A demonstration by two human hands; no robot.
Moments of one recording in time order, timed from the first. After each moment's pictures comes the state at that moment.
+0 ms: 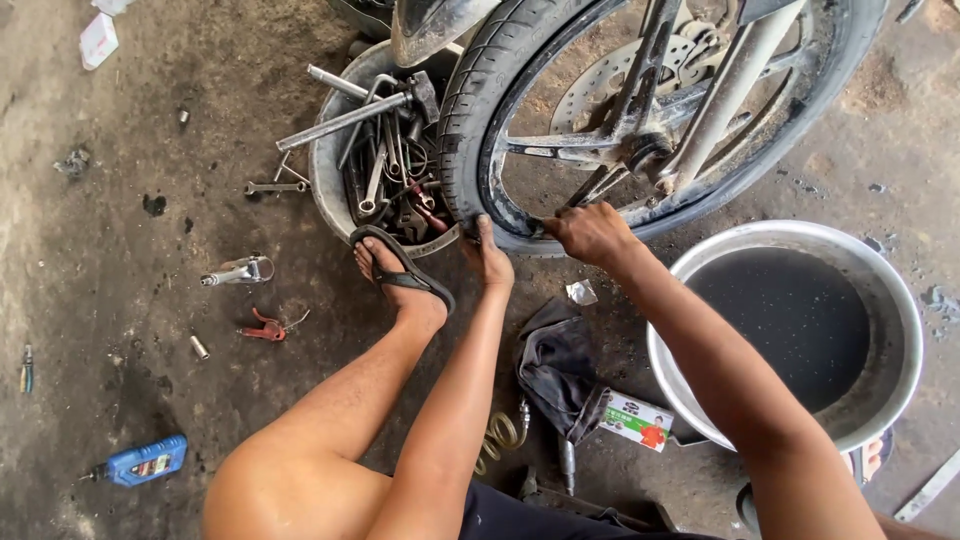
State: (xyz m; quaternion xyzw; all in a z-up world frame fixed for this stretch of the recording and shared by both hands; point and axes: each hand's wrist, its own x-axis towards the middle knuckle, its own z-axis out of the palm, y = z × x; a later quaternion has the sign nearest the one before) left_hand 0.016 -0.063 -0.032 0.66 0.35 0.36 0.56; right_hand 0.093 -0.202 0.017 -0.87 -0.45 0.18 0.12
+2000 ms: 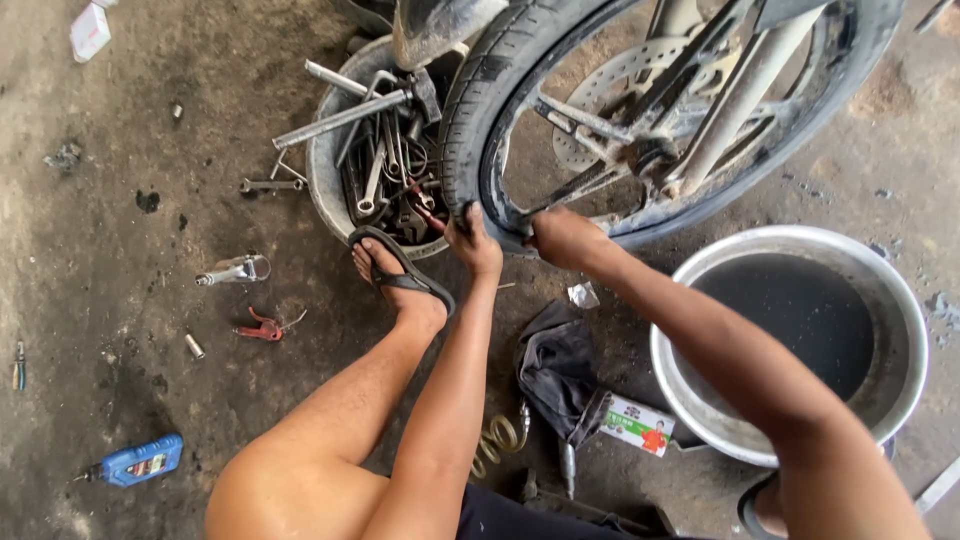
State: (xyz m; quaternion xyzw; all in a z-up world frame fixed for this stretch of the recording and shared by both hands) left_hand 0.029 -0.044 -0.008 0.73 0.25 0.45 0.45; right_hand 0.096 -0.160 0.016 -0.86 -0.39 0.28 0.17
